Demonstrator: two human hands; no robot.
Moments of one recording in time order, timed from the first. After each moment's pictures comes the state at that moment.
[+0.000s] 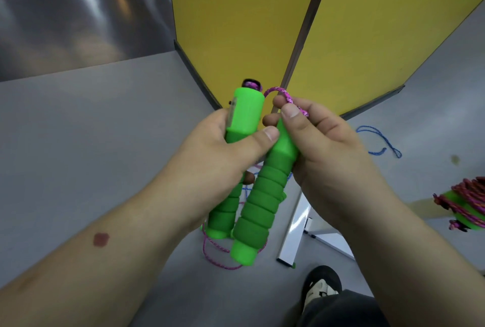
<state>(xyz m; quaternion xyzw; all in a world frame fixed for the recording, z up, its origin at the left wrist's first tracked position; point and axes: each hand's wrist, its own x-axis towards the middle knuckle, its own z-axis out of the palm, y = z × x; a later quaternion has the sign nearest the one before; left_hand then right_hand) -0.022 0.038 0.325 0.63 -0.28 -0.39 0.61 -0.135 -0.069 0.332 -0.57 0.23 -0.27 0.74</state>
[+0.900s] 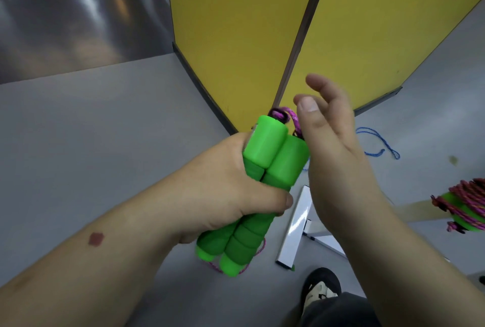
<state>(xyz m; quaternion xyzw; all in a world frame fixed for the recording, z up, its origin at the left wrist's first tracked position) -0.023 0.044 0.335 0.61 -0.38 -0.50 0.48 -0.137 -0.067 0.338 -0.67 0.26 -0.35 0.60</state>
